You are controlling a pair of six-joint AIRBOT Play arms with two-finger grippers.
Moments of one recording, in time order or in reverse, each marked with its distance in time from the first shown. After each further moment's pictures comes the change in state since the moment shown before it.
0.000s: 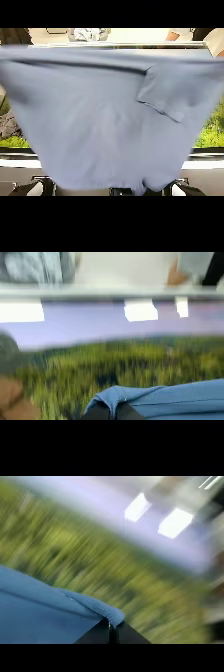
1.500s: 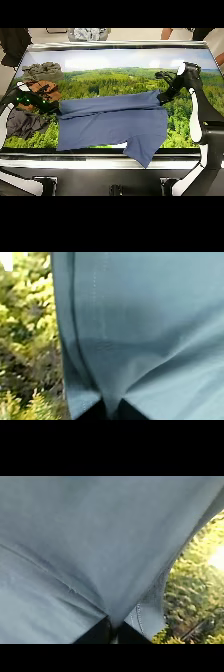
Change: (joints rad) left arm -0.052 -0.790 -0.227 0.100 -0.104 -0.031; right arm 0.151 -0.808 -0.061 -0.005 -0.012 0.106
